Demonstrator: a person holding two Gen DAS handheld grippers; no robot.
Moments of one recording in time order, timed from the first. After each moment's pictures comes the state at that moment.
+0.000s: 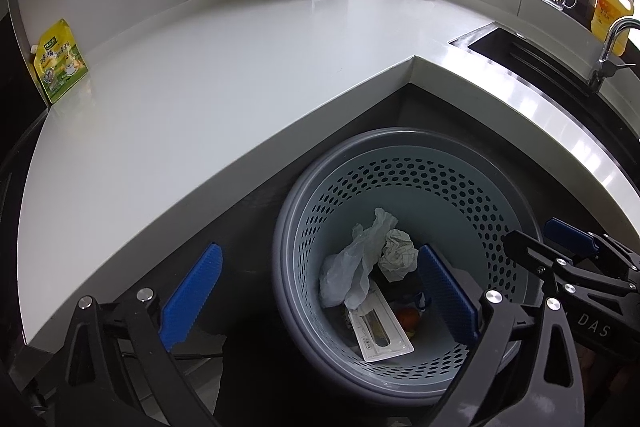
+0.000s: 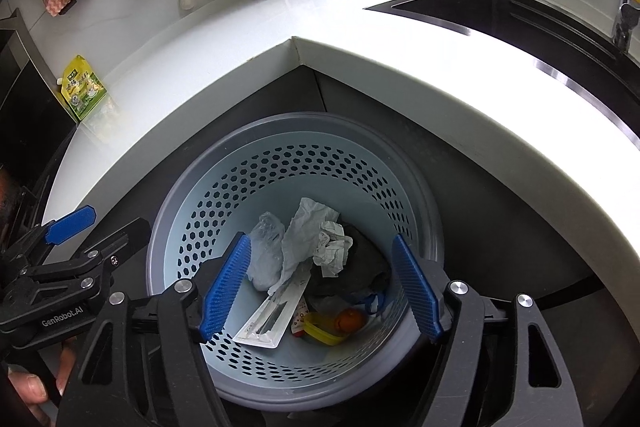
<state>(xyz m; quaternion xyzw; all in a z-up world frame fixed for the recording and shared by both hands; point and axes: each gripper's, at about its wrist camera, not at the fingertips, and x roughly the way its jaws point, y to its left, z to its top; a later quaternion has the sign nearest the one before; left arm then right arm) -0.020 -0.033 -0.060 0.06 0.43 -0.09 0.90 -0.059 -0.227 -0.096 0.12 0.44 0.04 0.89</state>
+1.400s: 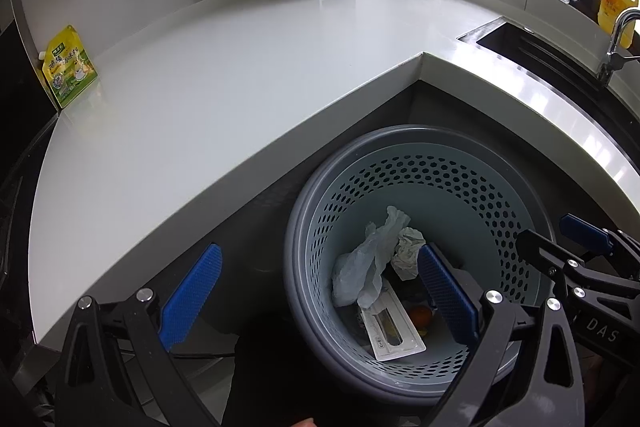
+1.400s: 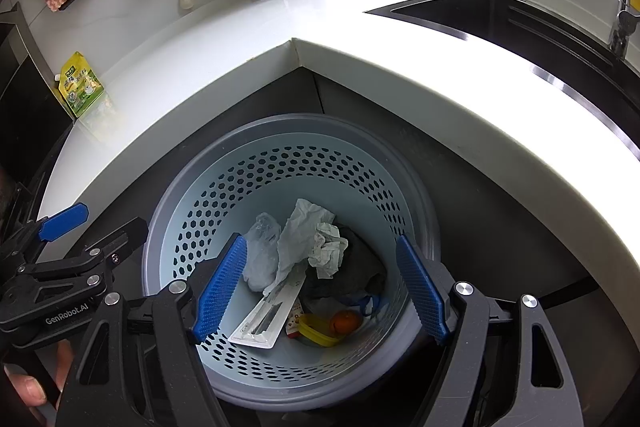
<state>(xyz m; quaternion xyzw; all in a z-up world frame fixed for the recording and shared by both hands) -0.020 -0.035 -0.062 0.08 0.43 -0.07 0.90 -0.060 -0.226 -0.097 0.11 0.44 0.03 0.89</state>
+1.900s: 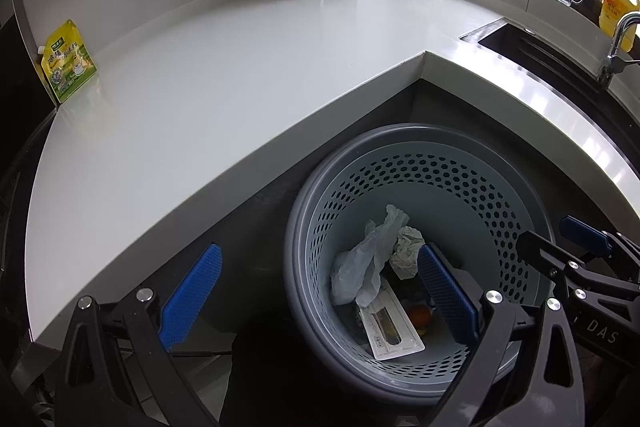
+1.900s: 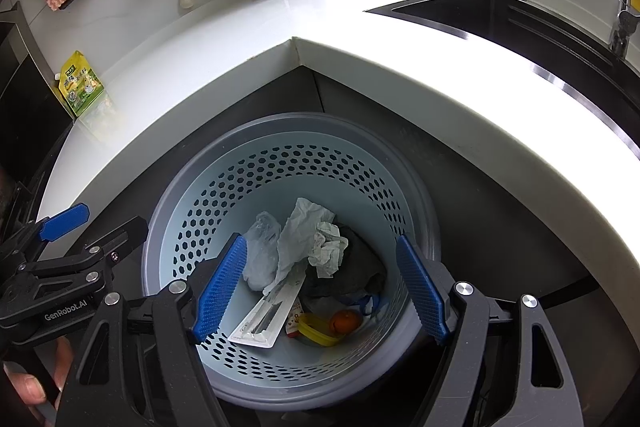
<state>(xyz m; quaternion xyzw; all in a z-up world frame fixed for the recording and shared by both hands) -0.020 -0.033 -0.064 0.07 0.43 -0.07 0.90 -0.060 -0.226 -0.096 0.11 0.44 0.03 0.89</state>
